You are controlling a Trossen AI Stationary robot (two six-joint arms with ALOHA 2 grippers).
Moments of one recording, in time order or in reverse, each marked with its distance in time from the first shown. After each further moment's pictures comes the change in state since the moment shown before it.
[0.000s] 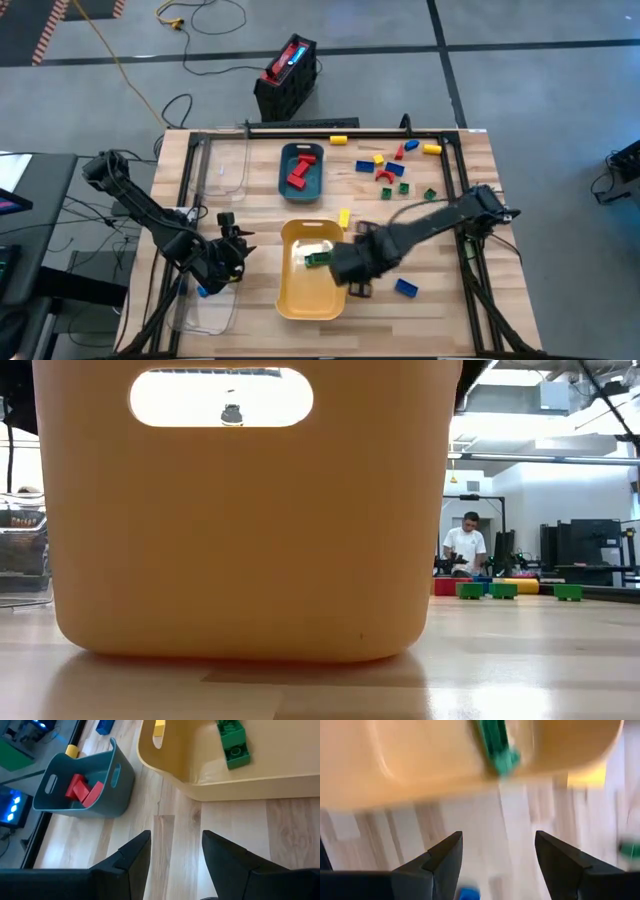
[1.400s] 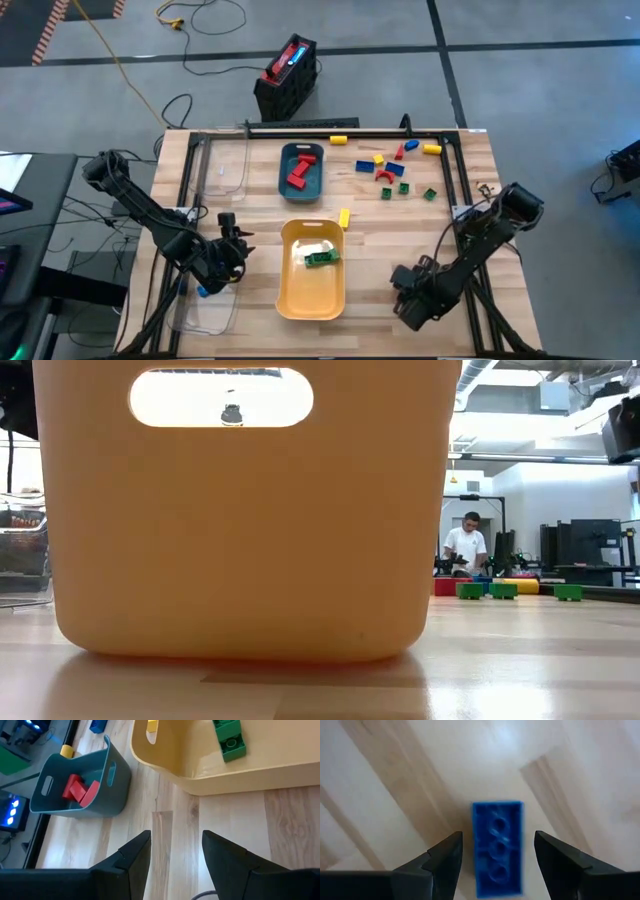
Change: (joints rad) left arm 0.000 0.000 0.001 -0.014 0.027 0.038; right arm 0.400 -0.219 -0.827 0.464 0.025 0.812
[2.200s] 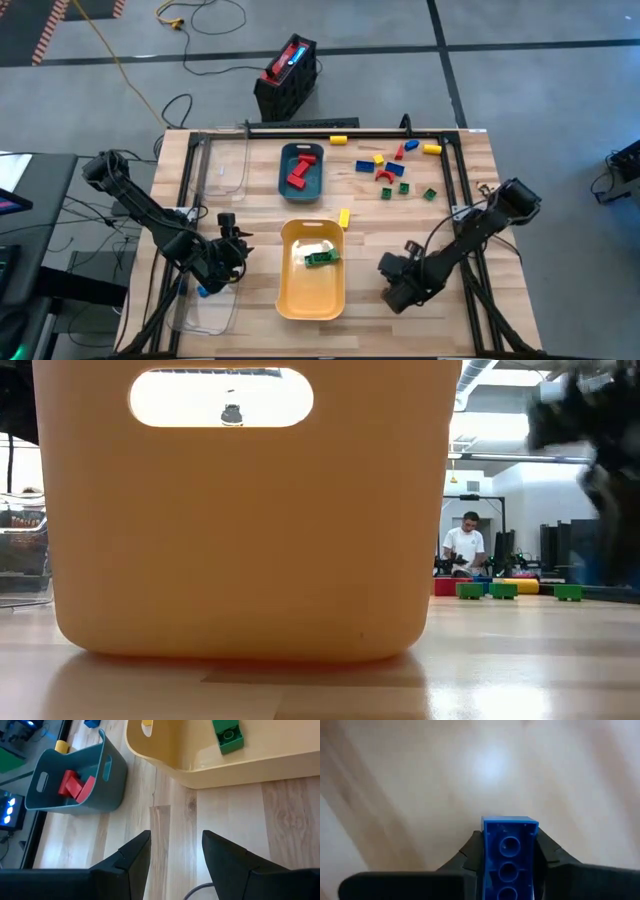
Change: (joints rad) left arm 0.000 0.000 0.000 -0.017 0.026 0.000; right arm -0.148 -0.025 0.005 0.010 0.131 -0.221
